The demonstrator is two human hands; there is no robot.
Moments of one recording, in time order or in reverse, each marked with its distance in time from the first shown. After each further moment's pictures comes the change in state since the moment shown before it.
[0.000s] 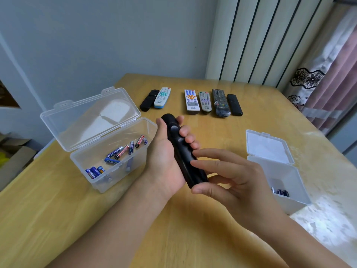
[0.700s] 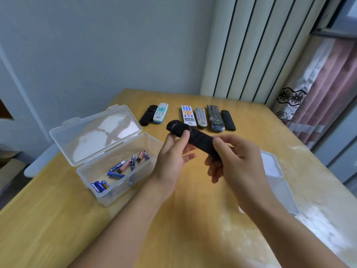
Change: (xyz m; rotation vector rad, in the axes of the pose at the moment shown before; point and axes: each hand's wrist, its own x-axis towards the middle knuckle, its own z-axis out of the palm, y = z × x) left_hand 0.013 0.006 -0.008 0.660 -0.047 0.263; right_hand 0.055 -0.024 0.000 0.182 0.340 0.489
